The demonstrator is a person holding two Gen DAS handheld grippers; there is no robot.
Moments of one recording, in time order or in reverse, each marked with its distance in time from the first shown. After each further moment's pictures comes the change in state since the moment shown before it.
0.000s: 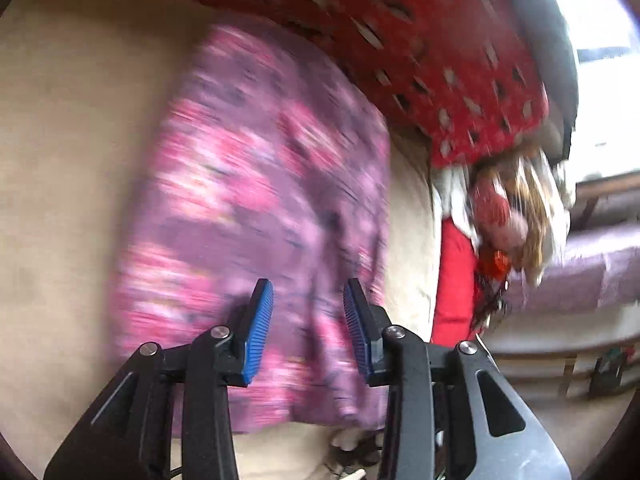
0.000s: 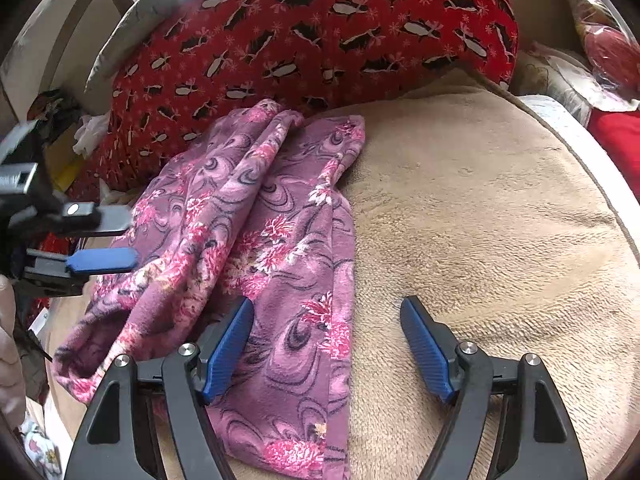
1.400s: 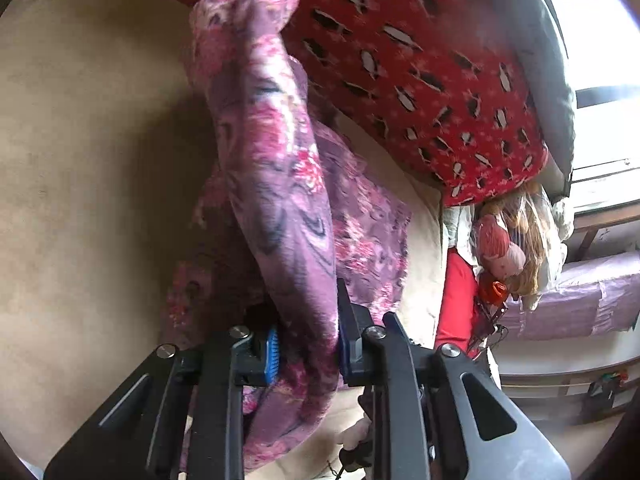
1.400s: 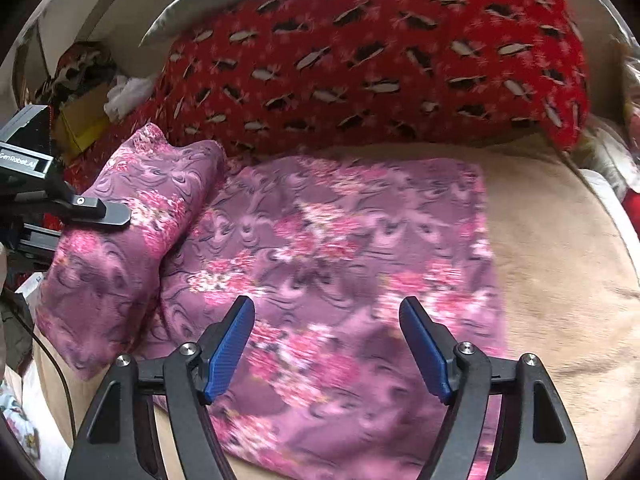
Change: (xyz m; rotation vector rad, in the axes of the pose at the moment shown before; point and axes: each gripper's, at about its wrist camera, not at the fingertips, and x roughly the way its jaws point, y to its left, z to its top) left arm -0.053 0.027 0.012 -0.042 -0.054 0.021; right arm 0.009 0.103 0.010 -0.182 -0.035 -0.010
